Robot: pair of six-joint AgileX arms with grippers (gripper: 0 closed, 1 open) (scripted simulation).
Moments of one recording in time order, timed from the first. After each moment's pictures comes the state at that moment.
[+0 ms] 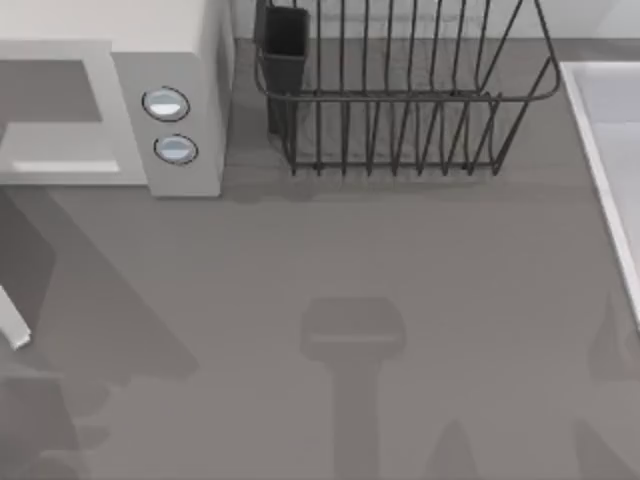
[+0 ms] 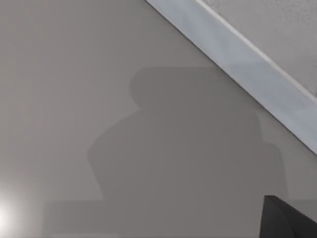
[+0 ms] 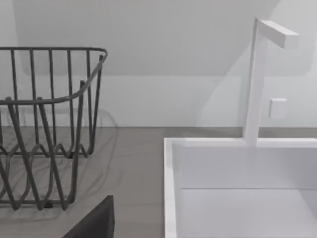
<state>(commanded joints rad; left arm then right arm) 0.59 1.27 0.48 -0.11 0.43 0.47 0.00 0.00 0.00 0.00 0.00 0.00</state>
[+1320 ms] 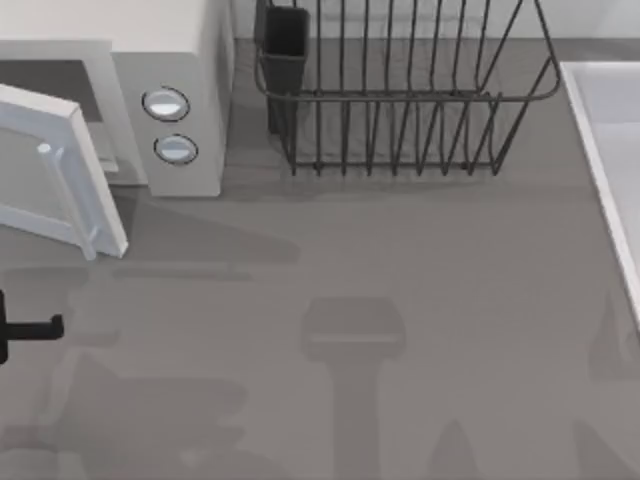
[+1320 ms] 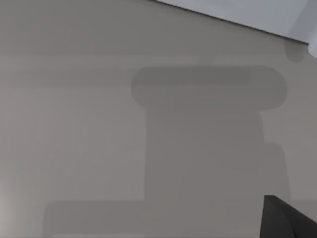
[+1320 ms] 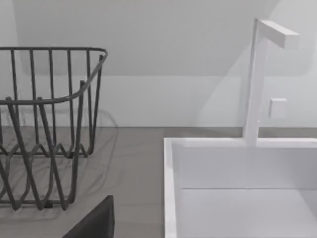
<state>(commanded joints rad) 0.07 1.06 0.34 -0.08 0.07 0.06 0.00 0.00 0.00 0.00 0.00 0.00</state>
